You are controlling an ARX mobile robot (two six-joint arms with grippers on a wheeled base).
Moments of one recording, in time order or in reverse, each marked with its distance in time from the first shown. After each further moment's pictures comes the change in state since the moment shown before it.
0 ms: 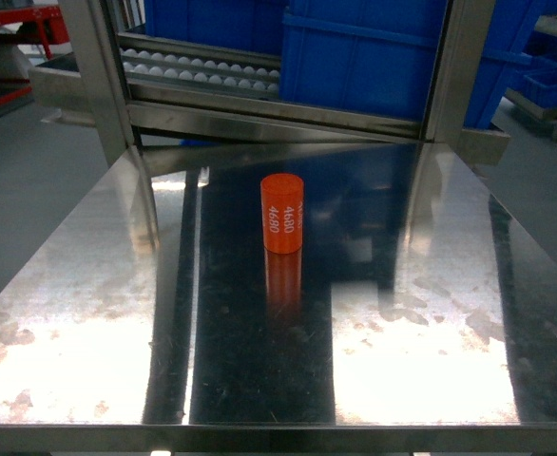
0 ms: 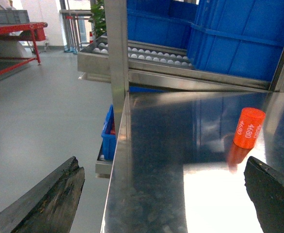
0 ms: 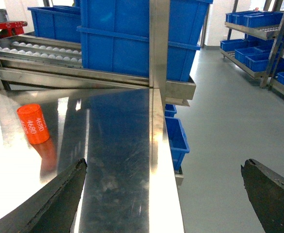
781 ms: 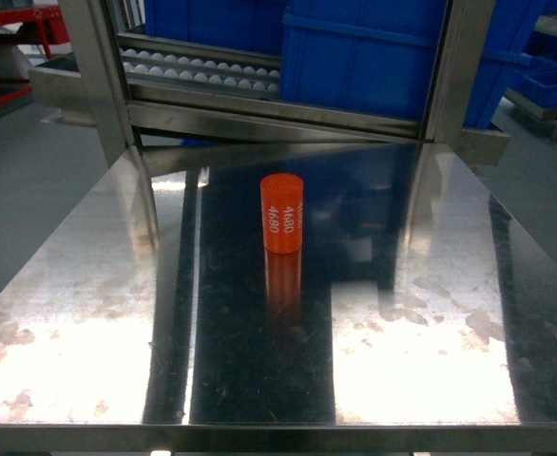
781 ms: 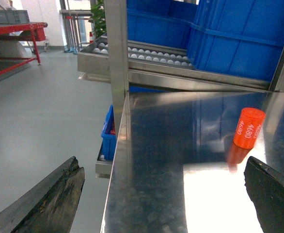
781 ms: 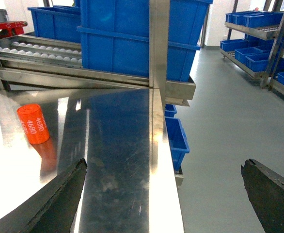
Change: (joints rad) left arm 0.000 0.000 0.000 0.000 0.000 0.000; right arm 0.000 0.000 0.000 0.000 0.000 0.000
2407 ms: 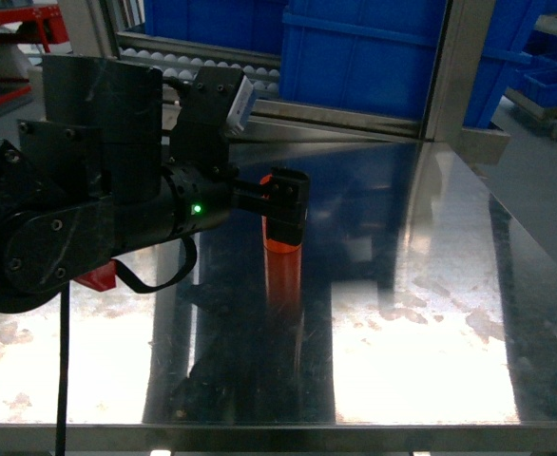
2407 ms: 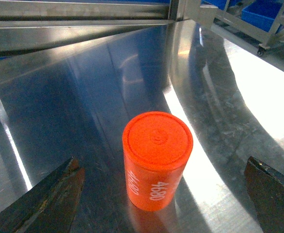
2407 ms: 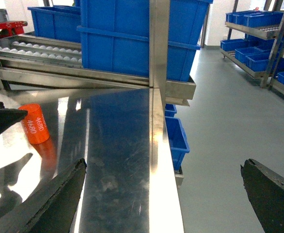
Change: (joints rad) left arm -0.351 2.115 1.036 0.797 0.172 0.027; right arm 0.000 0.000 0.000 0.000 0.000 0.000
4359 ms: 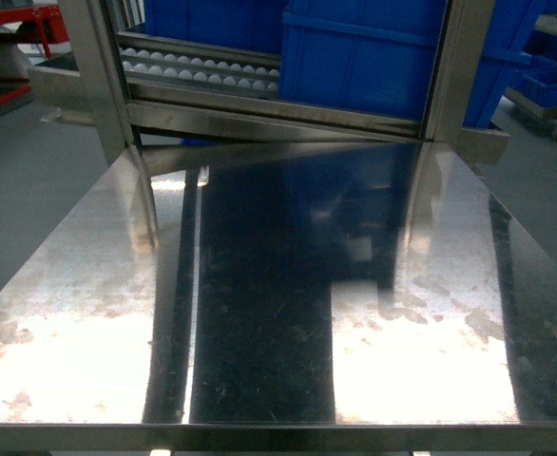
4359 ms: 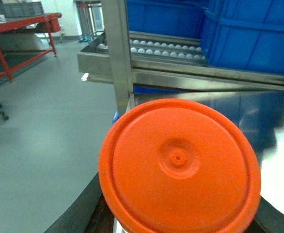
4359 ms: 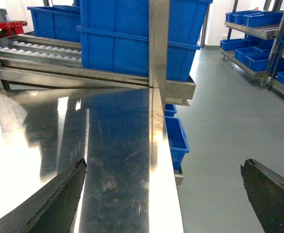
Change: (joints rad) left arm 0.034 -1.218 -0.827 -0.155 -0.564 0.005; right arm 0.000 0.000 0.000 0.000 0.000 0.000
